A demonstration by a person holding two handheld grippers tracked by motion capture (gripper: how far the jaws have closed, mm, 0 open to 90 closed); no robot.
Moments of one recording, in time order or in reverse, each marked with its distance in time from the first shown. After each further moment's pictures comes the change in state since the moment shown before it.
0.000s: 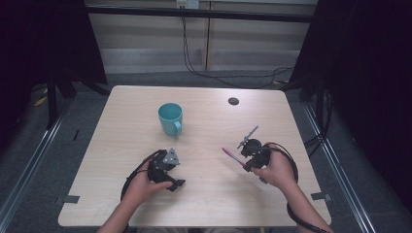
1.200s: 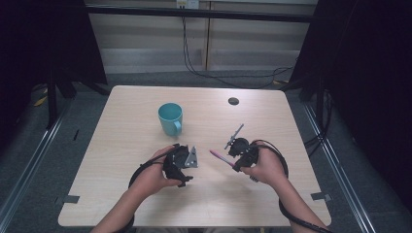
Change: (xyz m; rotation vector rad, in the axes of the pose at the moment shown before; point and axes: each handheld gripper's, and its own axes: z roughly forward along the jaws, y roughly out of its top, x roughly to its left) left arm -0.020 0.059 -0.009 0.117 0.063 0.366; right arm 0.021 0.030 -0.003 0.023 0.040 -0.104
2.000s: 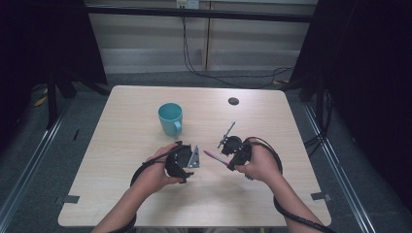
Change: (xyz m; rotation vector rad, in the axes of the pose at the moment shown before) left arm 0.002 0.008 -0.002 0.026 0.082 0.114; right arm 0.007 0.018 -0.002 0.019 0.014 -0.042
